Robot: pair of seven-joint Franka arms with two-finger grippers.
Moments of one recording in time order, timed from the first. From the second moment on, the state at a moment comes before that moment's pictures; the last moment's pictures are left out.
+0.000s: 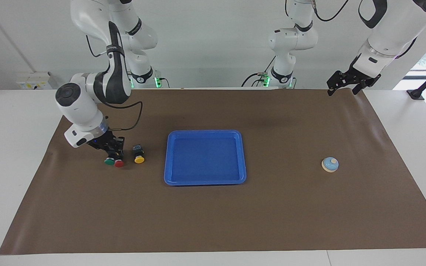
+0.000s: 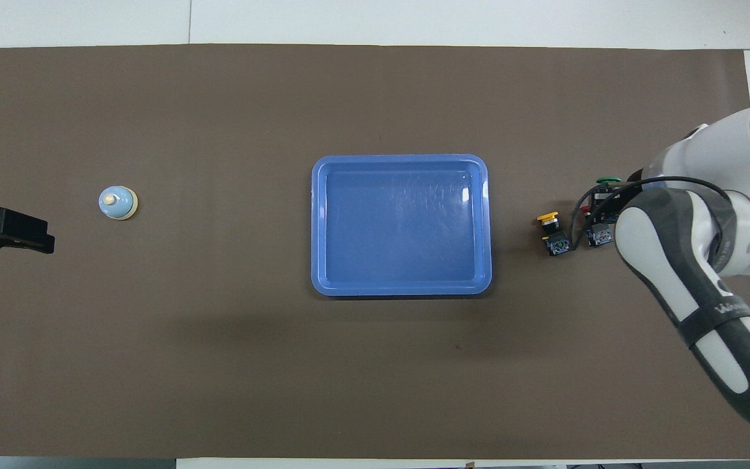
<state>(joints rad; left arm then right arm) -0.01 -0.09 -0.02 -1.69 -0.02 1.49 -0.02 0.03 0.19 0.00 -1.98 0.02 2.11 0.12</state>
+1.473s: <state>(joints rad) -0.01 -0.09 -0.02 -1.69 -0.02 1.49 -0.02 0.45 0.24 0.00 -1.99 0.02 2.15 0.64</state>
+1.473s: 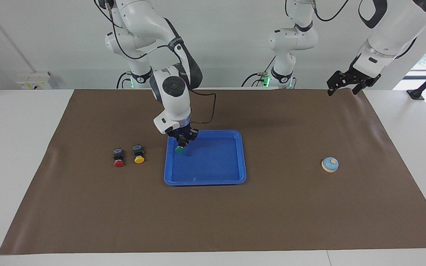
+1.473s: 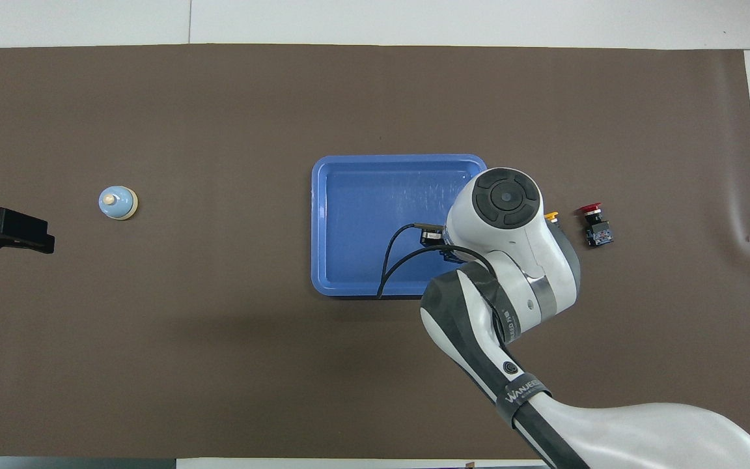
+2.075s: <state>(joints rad) -0.01 -0.09 -0.02 -1.69 -0.02 1.49 -0.02 0.44 0.24 0.00 -2.05 0.02 2.22 0.38</state>
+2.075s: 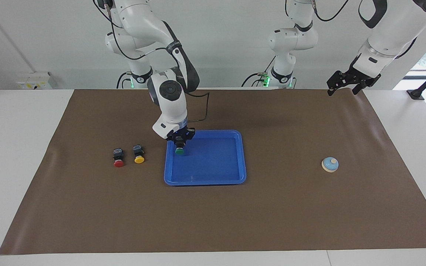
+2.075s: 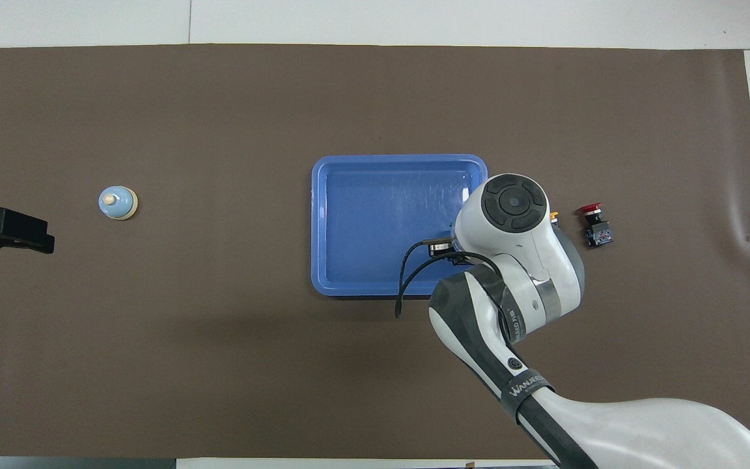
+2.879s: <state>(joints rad) -0.01 -0.09 -0.02 -1.69 -0.02 1.49 -0.02 0.44 0.24 0.00 -2.11 0.02 2.28 0.45</state>
